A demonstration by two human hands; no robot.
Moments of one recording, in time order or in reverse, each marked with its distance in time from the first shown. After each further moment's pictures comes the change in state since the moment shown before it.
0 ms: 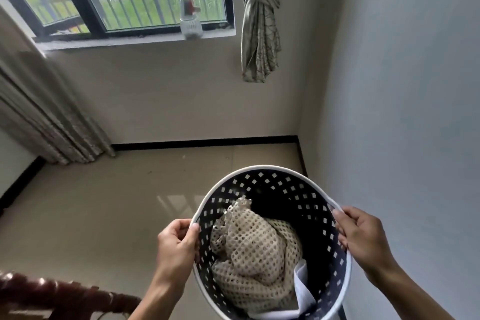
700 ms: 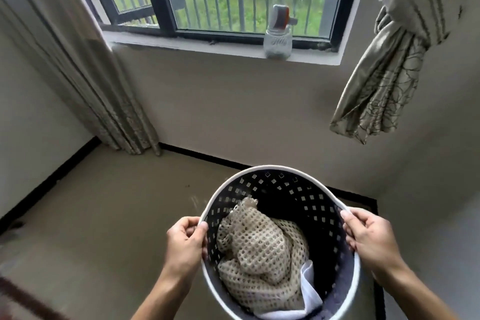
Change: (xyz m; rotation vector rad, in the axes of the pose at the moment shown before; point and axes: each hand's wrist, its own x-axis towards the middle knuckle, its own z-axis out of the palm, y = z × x) left_hand 0.400 0.075 0.002 -0.135 0.278 -0.139; right_hand 0.428 -0.092 0.270 0.027 -0.322 0.010
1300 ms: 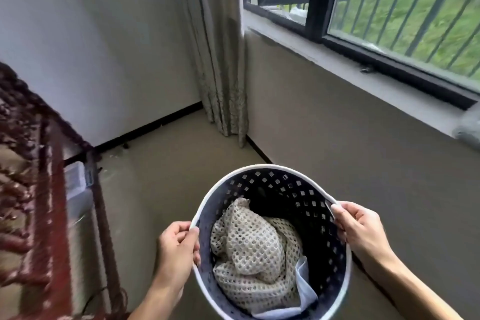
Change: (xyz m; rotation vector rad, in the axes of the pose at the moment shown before) left_hand 0.232 0.049 -0.045 -0.150 0.637 -0.112; right_hand 0.317 -0.114 0.297 -0.179 -0.668 -0.070
